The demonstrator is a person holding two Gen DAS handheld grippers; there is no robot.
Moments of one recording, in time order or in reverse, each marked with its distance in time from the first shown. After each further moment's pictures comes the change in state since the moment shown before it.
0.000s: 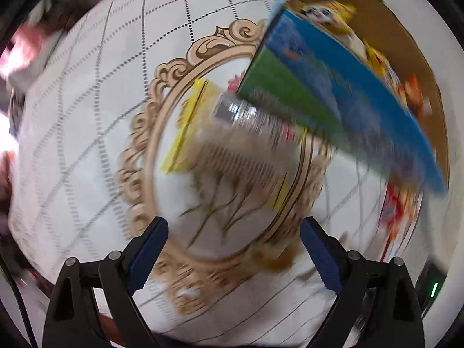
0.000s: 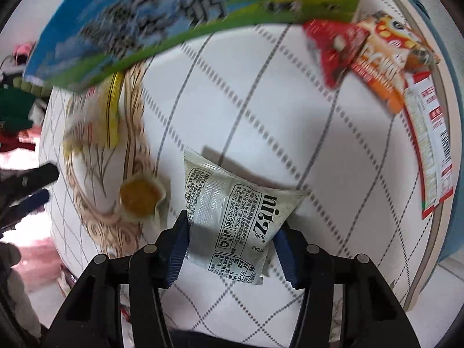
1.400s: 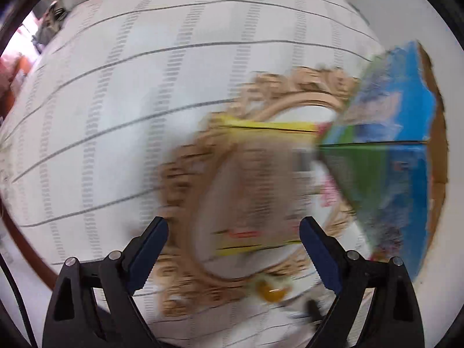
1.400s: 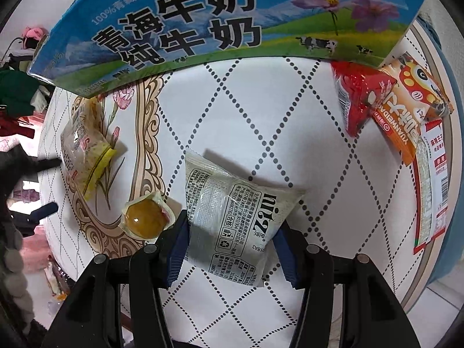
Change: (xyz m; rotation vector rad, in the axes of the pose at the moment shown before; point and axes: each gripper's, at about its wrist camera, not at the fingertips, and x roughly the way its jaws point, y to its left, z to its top) left arm 0.005 0.080 0.033 -0.354 0.001 -0.088; right arm 0.016 0.044 0.032 -0.109 -0.020 -0.029
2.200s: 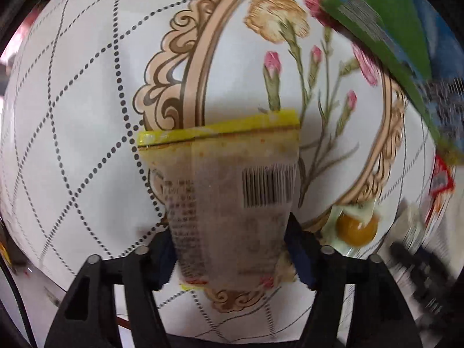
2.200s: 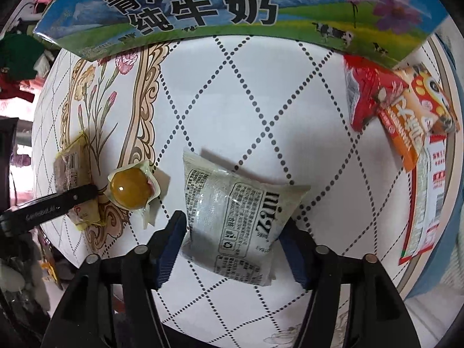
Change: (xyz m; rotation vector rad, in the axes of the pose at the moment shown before) left arm 0.065 0.028 -0.098 0.349 0.118 0.158; right arm 0.005 -0.004 -0.004 -0.122 0.085 -0.030
